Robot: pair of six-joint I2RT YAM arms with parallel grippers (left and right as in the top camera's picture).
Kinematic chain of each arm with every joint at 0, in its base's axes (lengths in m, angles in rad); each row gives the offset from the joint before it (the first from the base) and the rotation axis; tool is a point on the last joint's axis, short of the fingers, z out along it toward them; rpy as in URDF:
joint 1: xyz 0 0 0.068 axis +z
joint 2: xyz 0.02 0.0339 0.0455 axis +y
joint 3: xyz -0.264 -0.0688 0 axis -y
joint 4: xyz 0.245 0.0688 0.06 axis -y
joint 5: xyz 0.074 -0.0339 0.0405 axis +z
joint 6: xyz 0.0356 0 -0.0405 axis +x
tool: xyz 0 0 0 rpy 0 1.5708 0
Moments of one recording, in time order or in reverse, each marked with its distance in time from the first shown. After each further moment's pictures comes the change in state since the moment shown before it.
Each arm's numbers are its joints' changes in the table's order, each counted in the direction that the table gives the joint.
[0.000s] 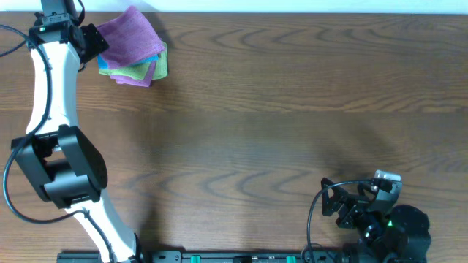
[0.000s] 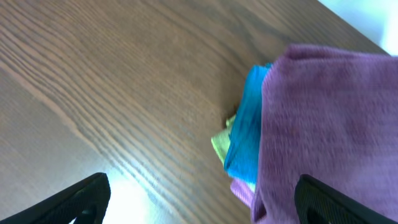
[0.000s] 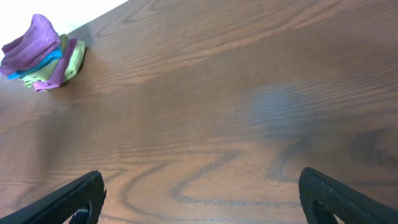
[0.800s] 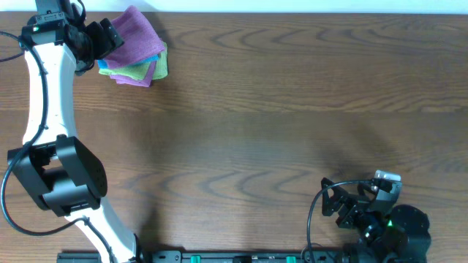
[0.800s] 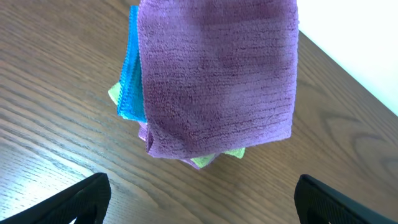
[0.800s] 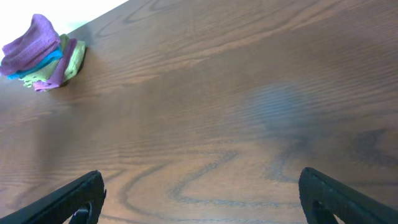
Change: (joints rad) left arm -0.002 -0.051 0.000 -0.050 -0.390 0.002; right arm 0.000 0.000 0.000 0.000 0.000 0.000
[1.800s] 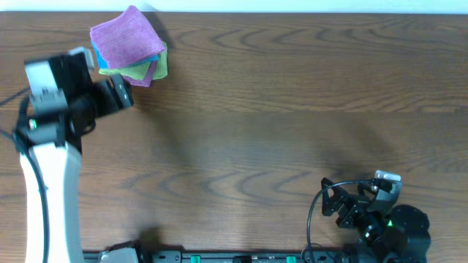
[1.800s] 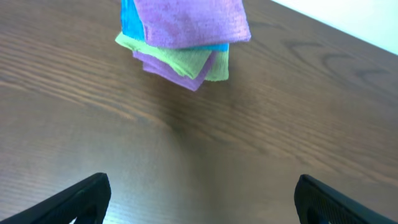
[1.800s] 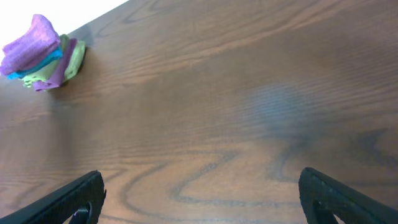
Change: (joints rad) left arm -0.014 -0.747 -0.716 0.159 -0.026 0.225; right arm 0.000 0.000 0.000 0.000 0.000 0.000
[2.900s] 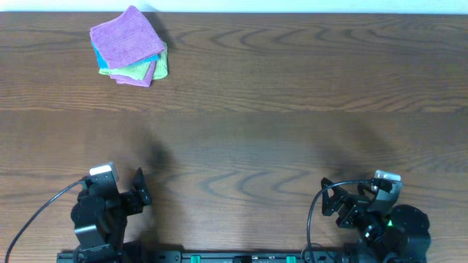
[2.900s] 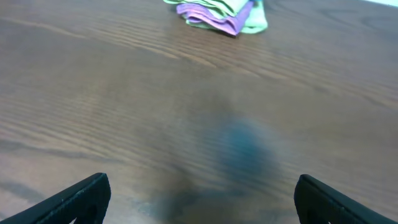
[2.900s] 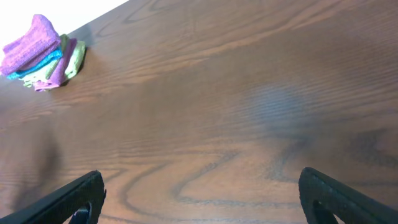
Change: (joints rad) left arm -0.029 -1.143 -0.887 0.044 0.162 0.095; right arm 0.000 0.000 0.000 0.000 0.000 0.000
